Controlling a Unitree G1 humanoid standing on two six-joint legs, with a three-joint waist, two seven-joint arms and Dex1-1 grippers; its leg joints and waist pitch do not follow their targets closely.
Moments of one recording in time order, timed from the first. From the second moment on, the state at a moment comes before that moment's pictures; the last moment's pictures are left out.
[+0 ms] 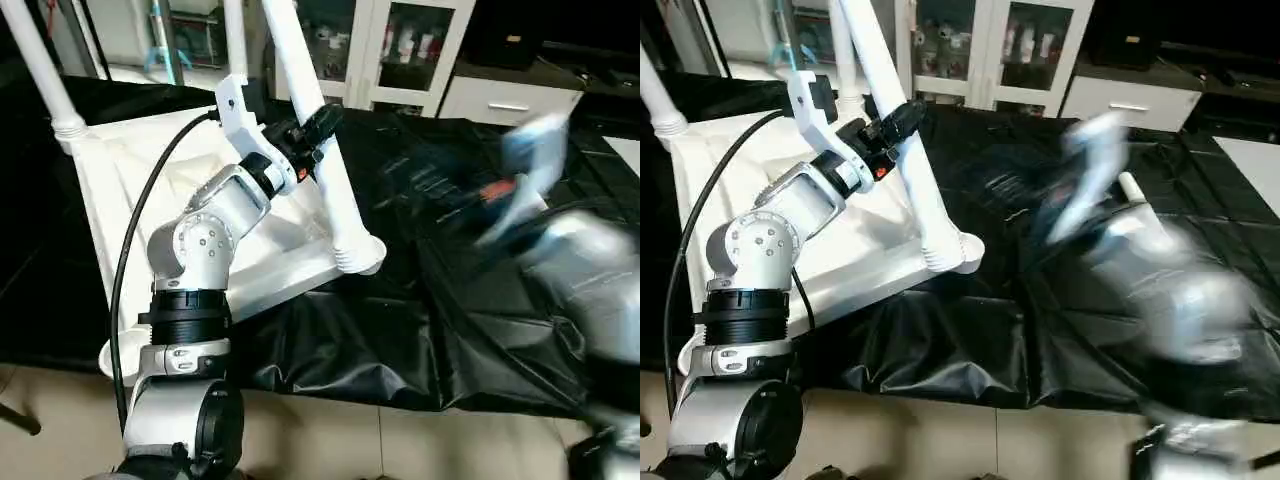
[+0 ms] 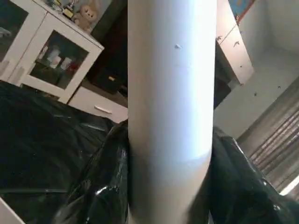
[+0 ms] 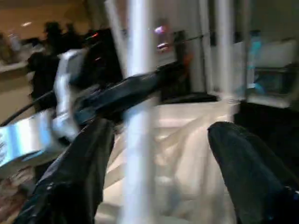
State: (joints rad) left arm -0.80 -0.02 0.28 0.20 -0.57 0.66 -0.31; right arm -0.52 -0.41 -0.29 -0.08 0.70 0.78 0.72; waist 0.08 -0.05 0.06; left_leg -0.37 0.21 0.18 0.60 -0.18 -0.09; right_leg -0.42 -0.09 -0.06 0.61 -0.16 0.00
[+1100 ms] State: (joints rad) left arm -0.76 0.07 0.28 0.11 -0.92 0.81 -0.86; right arm -0.52 -0.50 -0.15 -0.12 0.85 0.95 0.93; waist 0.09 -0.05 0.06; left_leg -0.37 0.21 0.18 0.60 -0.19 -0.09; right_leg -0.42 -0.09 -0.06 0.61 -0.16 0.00
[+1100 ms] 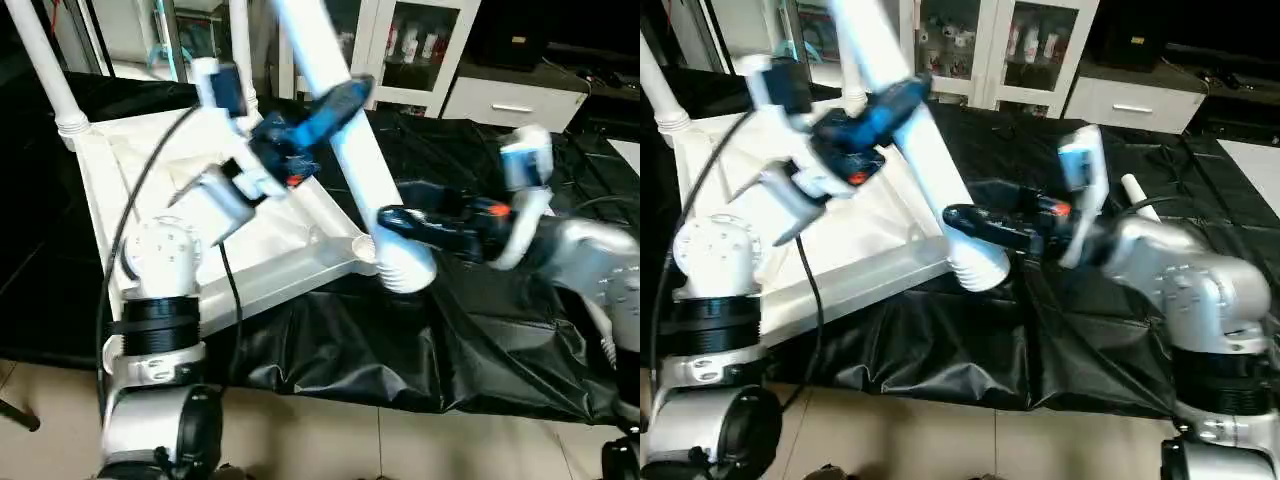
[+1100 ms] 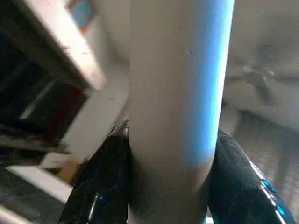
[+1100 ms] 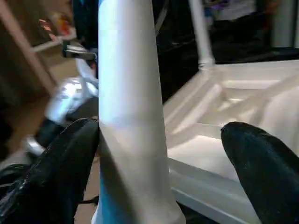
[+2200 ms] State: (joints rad) left arm -0.80 0.18 0.03 0.19 -0.81 0.76 -1.16; right arm -0.57 -0.60 0.13 -0.05 0.79 0.97 1.21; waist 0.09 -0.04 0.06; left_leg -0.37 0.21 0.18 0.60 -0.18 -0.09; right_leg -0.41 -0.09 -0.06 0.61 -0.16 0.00
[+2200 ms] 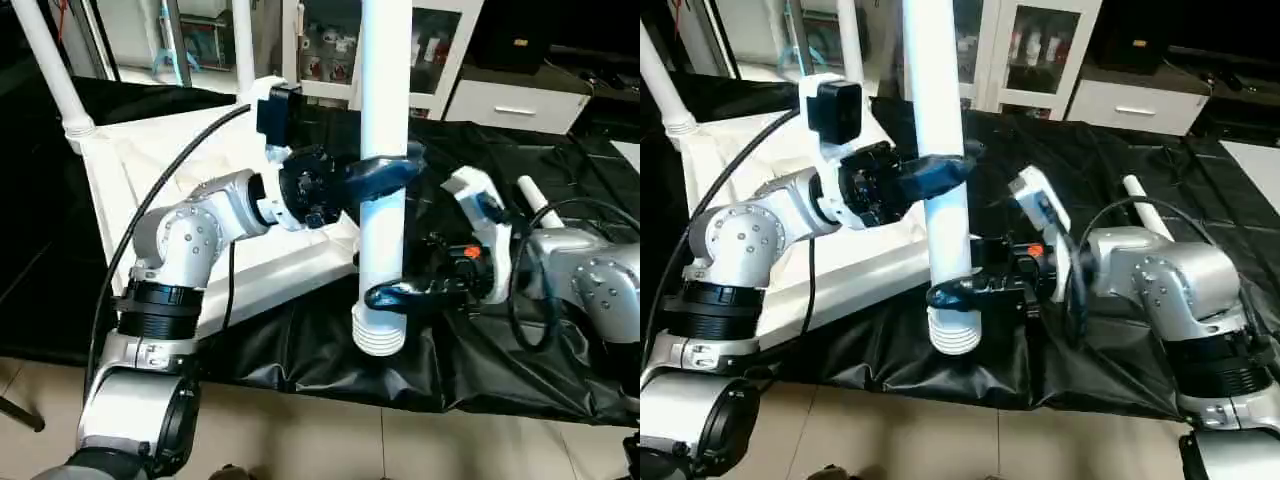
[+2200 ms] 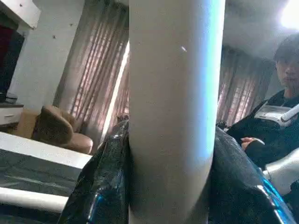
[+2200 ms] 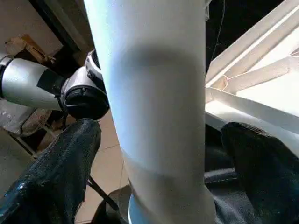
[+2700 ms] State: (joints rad) left arm -0.79 0.19 -0.01 0.20 -0.79 0.76 -1.19; right arm -0.57 -0.60 0.17 -0.05 0.76 0.95 1.25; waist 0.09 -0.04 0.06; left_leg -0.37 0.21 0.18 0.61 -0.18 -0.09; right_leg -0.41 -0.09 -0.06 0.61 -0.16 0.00
